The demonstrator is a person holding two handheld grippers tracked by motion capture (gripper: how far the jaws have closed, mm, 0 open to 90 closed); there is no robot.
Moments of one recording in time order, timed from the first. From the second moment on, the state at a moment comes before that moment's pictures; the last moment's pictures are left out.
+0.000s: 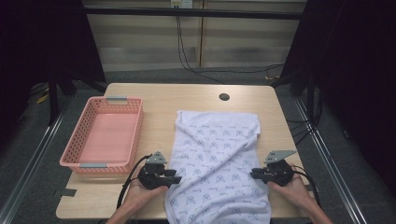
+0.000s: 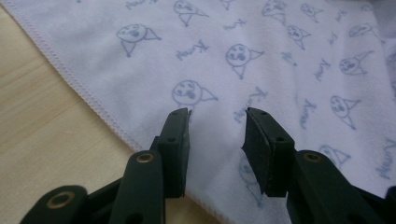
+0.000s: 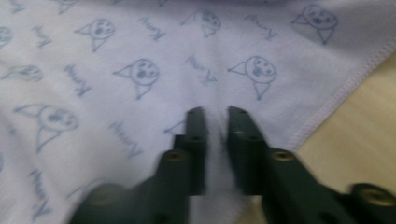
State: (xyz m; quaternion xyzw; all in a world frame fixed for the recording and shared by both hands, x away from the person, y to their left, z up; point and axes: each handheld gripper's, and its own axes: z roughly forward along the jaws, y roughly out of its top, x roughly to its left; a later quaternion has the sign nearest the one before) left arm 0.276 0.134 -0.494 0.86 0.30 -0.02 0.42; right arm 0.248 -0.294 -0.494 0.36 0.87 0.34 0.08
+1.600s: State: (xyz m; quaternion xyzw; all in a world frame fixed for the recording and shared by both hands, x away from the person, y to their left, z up) left arm 0.332 0.123 -0.503 0.86 0.32 0.04 0.40; right arm 0.291 -0.287 -0.499 0.40 0.84 0.34 0.13
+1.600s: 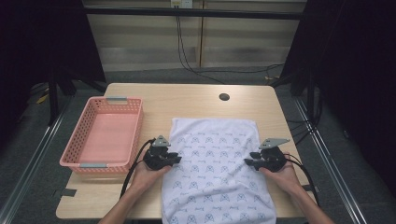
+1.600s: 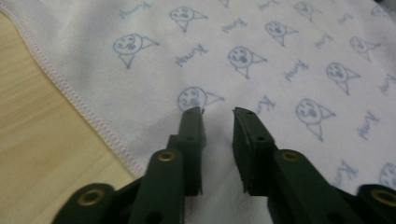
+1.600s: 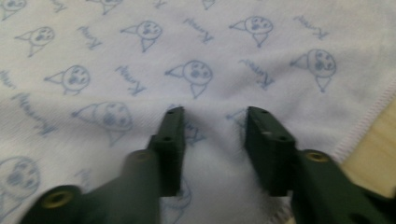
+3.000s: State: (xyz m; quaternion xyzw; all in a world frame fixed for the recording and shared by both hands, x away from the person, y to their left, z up) left arm 0.331 0.135 -0.490 0.83 0.37 0.03 0.42; right arm 0.322 -0.312 -0.498 0.46 0.81 0.34 0.15
